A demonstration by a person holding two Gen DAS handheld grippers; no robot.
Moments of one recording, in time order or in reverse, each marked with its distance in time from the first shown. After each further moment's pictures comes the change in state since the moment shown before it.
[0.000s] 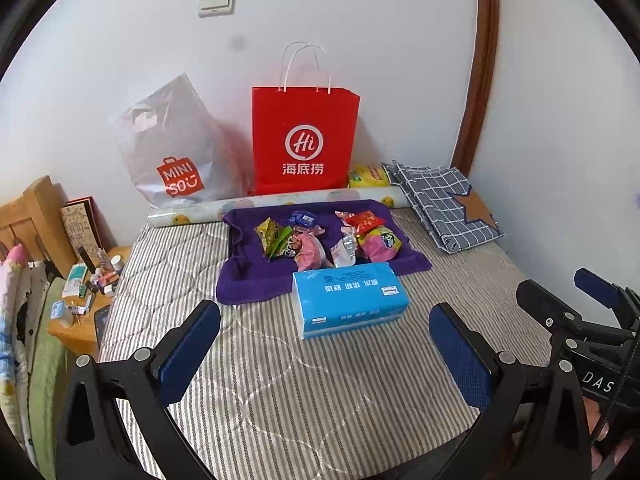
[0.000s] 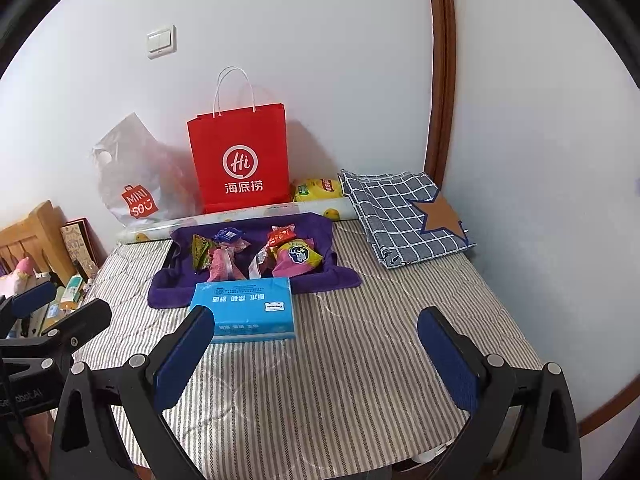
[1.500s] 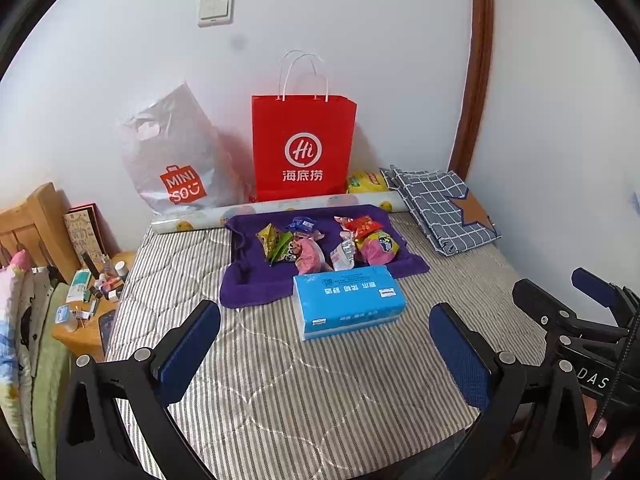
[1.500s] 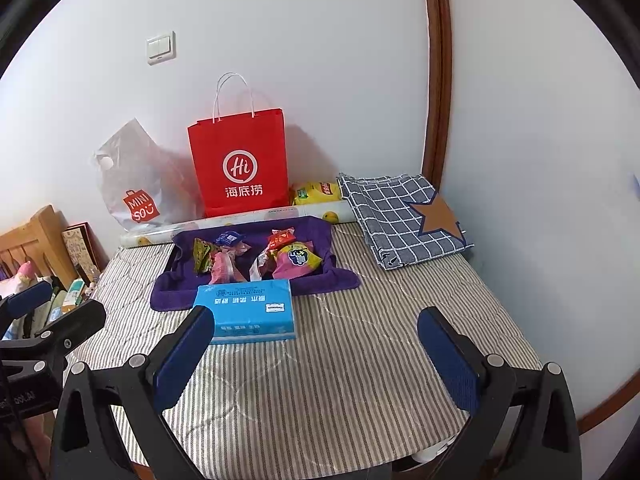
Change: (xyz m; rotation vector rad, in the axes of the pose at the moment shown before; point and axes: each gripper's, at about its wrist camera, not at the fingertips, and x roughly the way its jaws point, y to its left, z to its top) left arm -0.016 -0.006 -0.001 0.011 -0.019 0.008; right arm -0.009 -0.001 0.002 0.007 -0.011 0.000
